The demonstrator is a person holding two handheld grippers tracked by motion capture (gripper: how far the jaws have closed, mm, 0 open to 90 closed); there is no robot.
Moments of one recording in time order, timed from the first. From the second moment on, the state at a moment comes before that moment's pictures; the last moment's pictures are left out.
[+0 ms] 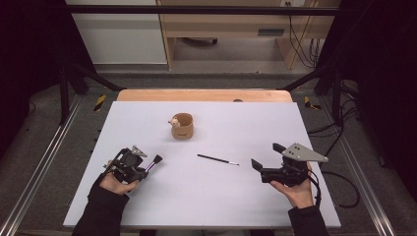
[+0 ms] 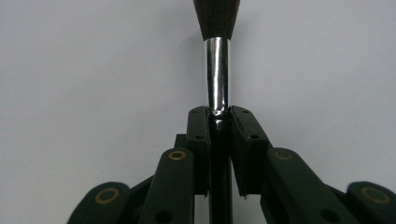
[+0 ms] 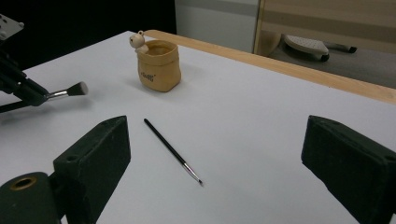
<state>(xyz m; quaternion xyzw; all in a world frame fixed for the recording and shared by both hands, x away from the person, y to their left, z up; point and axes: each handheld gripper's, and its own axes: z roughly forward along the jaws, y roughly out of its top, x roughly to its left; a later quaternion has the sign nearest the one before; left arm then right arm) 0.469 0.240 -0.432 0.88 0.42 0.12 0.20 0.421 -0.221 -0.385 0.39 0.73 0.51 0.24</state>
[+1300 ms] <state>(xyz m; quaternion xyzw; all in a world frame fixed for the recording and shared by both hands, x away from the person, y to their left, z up) 0.439 0.230 -0.391 0.81 0.42 0.23 0.34 0.419 -0.215 -0.383 0.39 0.72 0.52 0.24</state>
